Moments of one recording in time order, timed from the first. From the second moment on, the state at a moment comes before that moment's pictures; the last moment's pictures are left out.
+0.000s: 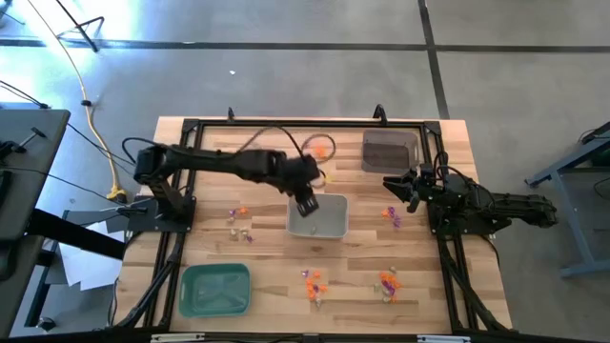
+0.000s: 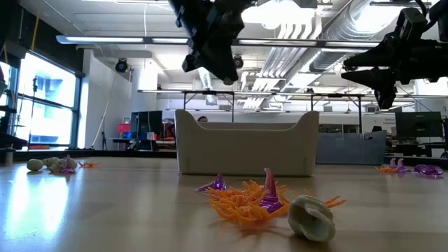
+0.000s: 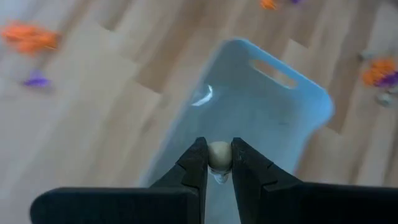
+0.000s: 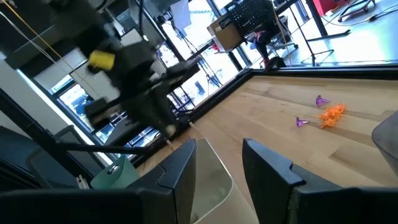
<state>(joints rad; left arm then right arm) 0.03 1.78 1.49 -0.70 -0.04 -0.43 -0.08 0.02 0.02 0.02 0.18 0.60</state>
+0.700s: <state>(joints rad) -0.08 1.89 1.55 -0.69 -0.05 -0.71 -0.08 0.02 0.02 0.02 0.18 0.60</state>
